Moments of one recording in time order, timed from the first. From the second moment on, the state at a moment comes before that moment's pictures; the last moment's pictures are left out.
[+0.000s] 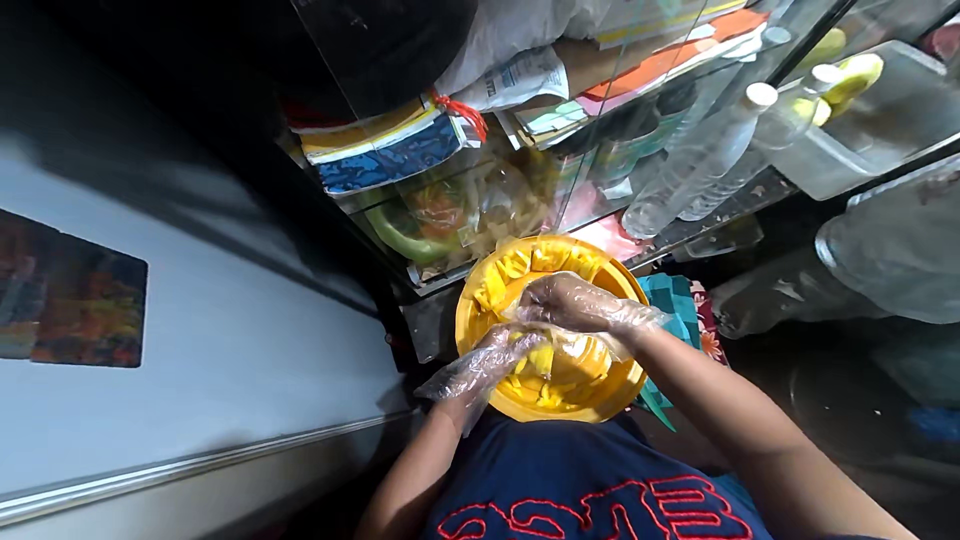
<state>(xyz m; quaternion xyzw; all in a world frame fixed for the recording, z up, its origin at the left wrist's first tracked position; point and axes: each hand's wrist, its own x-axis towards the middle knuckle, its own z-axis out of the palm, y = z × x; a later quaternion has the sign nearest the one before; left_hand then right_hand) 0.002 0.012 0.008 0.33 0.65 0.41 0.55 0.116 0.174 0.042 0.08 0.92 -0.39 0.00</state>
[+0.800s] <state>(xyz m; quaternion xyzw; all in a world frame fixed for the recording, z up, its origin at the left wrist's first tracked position) 0.006 0.014 -0.020 0.34 0.73 0.38 0.45 0.134 0.162 0.000 0.23 0.81 -0.55 0.01</state>
